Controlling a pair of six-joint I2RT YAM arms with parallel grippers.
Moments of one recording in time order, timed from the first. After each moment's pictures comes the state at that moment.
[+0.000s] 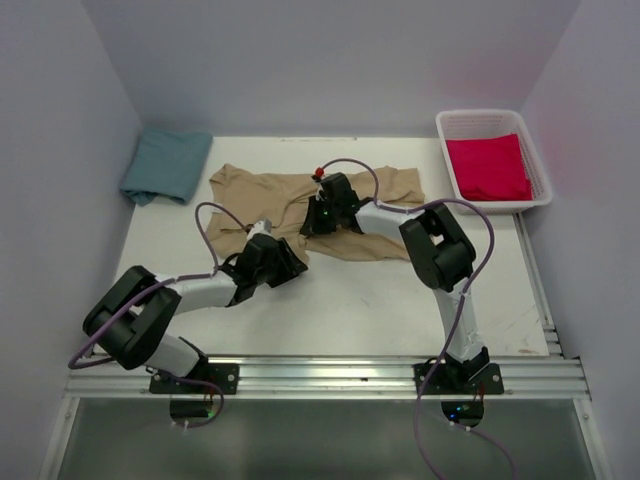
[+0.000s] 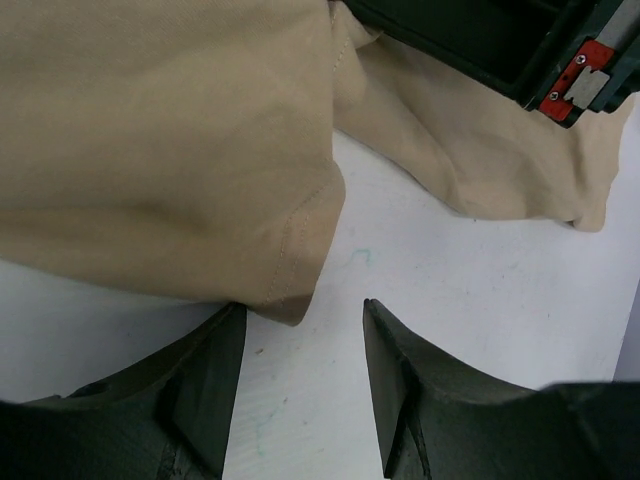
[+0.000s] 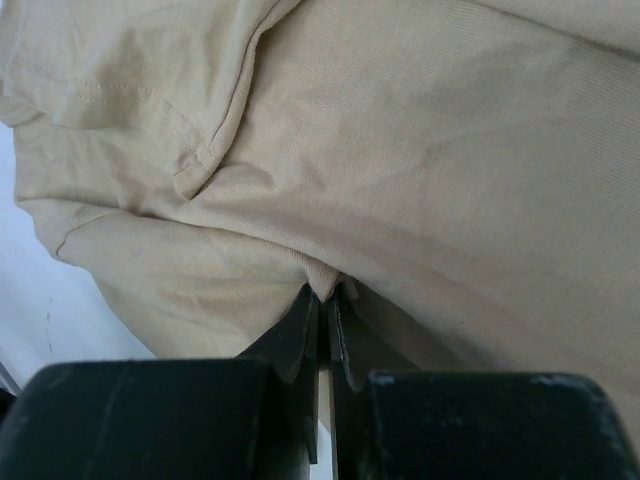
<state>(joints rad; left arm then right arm) -0.61 1.46 0.51 0.23 -0.02 -0.98 0.62 2.18 1.46 -0.06 -0.27 0.56</state>
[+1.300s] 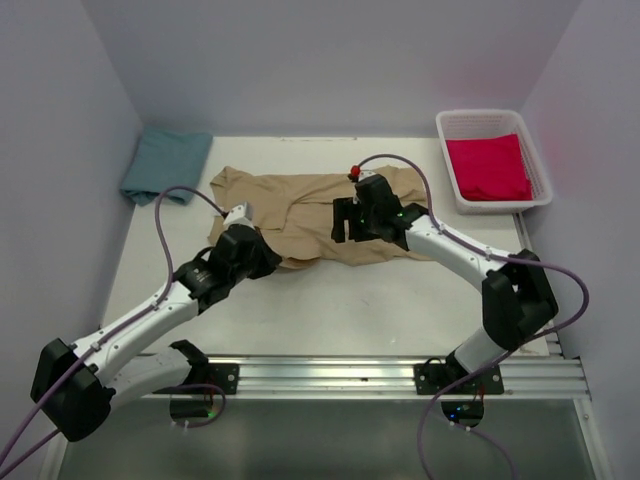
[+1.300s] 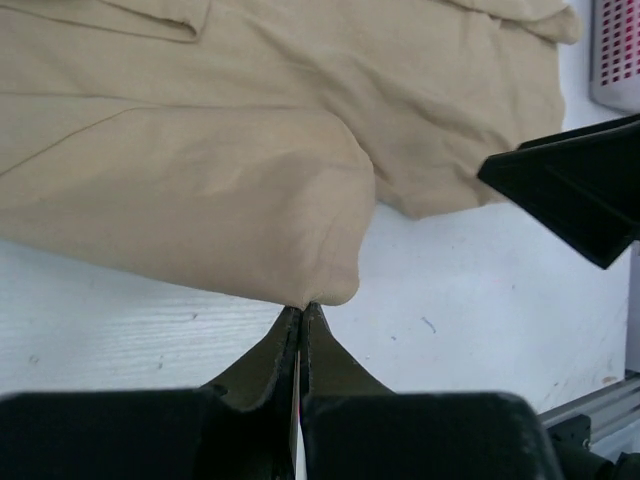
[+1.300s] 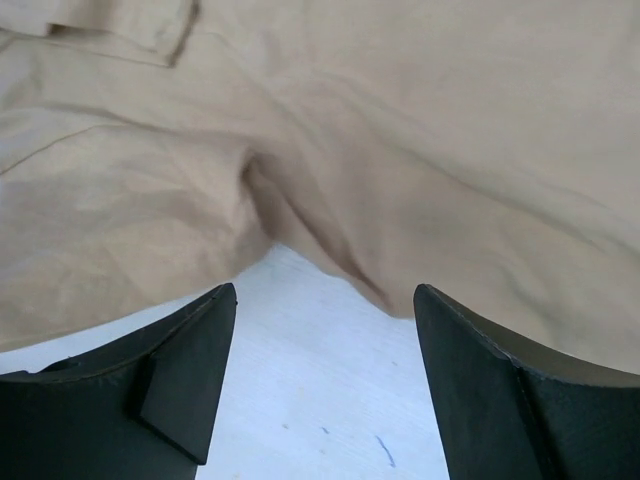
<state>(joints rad) -0.65 1.02 0.68 -0.30 -0.17 -0.86 0.61 1.63 1.16 -0.33 -0.06 0.43</state>
